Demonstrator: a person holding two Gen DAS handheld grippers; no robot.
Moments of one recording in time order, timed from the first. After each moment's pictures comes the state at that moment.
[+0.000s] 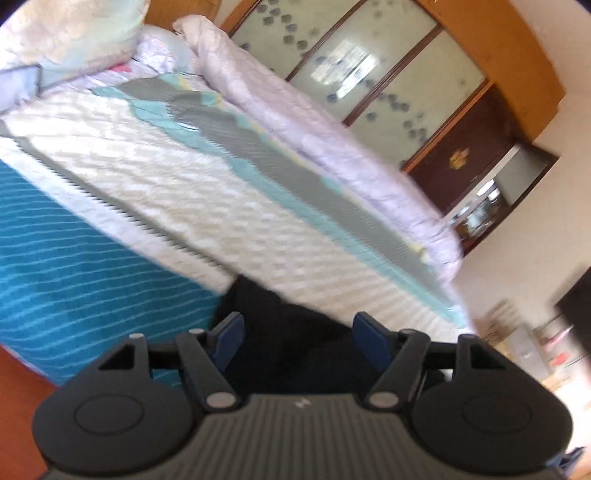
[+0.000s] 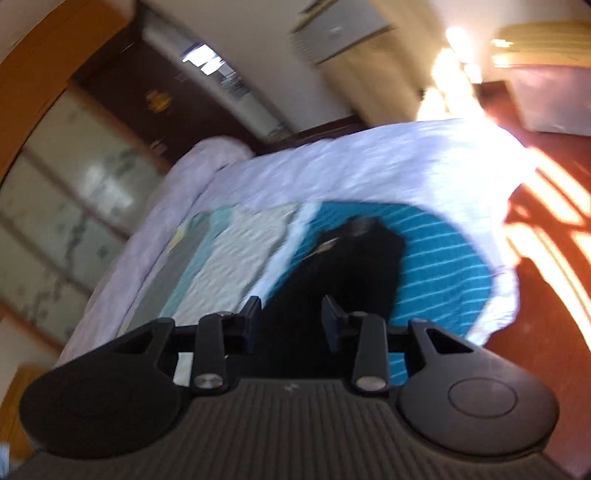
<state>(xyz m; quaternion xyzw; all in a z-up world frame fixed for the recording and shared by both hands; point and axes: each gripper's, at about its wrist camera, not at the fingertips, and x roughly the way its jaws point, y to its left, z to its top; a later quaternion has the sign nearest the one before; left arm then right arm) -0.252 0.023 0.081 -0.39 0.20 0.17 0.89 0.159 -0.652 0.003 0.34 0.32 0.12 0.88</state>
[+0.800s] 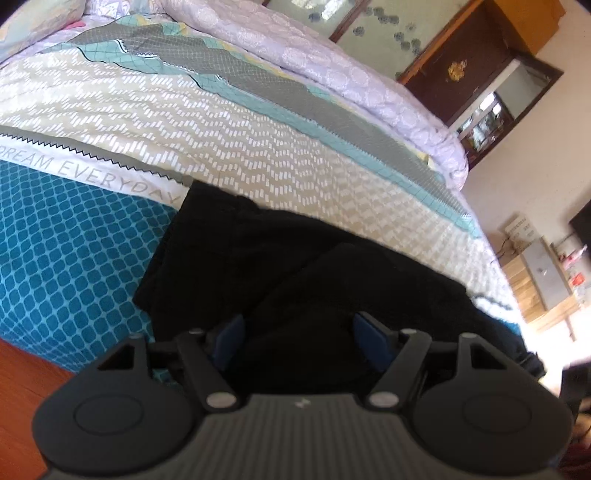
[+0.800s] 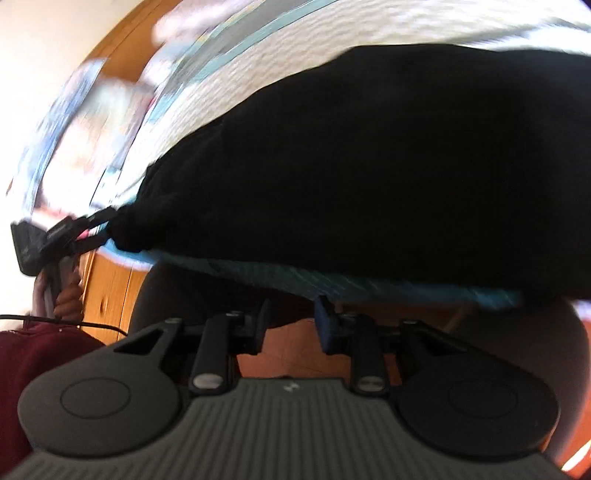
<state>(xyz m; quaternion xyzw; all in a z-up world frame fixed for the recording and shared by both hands) -0.204 -0.018 0.038 -0.35 0.33 0.14 0.87 0.086 -0.415 -0.023 0.05 0.59 0.48 0.65</state>
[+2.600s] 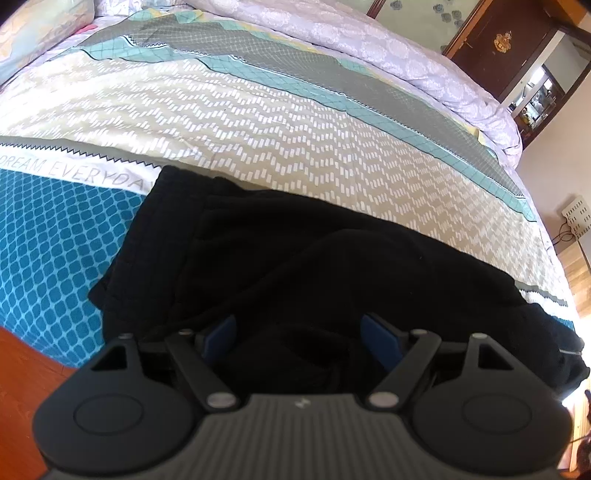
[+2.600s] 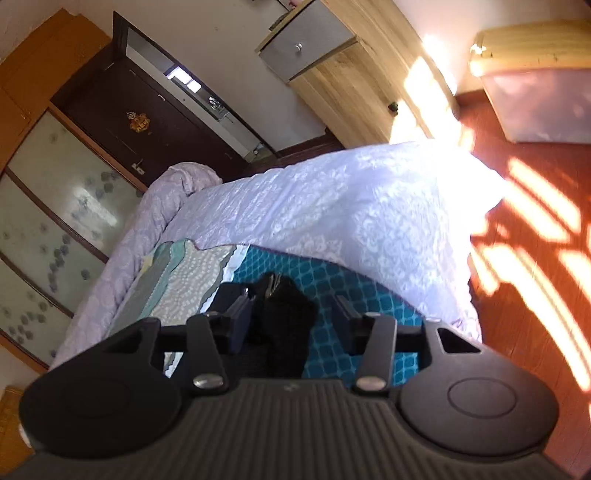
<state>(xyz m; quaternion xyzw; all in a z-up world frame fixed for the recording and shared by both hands) -0.129 -0.054 0.028 -0.31 0.40 0.22 0.84 0.185 -0.753 -0.064 0.38 0.29 0.05 0.88</state>
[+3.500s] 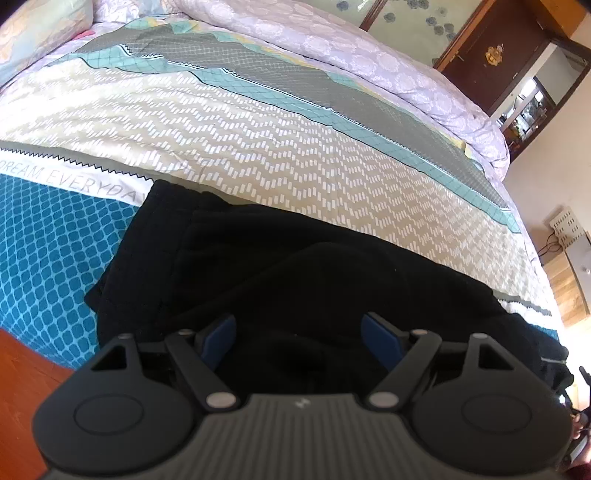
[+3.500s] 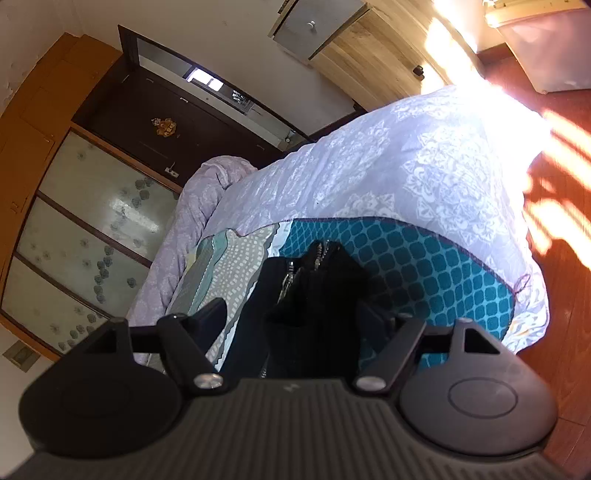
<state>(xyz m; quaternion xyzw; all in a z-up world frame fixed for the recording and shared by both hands) -0.137 -0.061 0.041 -0.32 0.37 0.21 0.85 0.193 -0.726 -0.061 0.44 0.28 0.10 0.85</state>
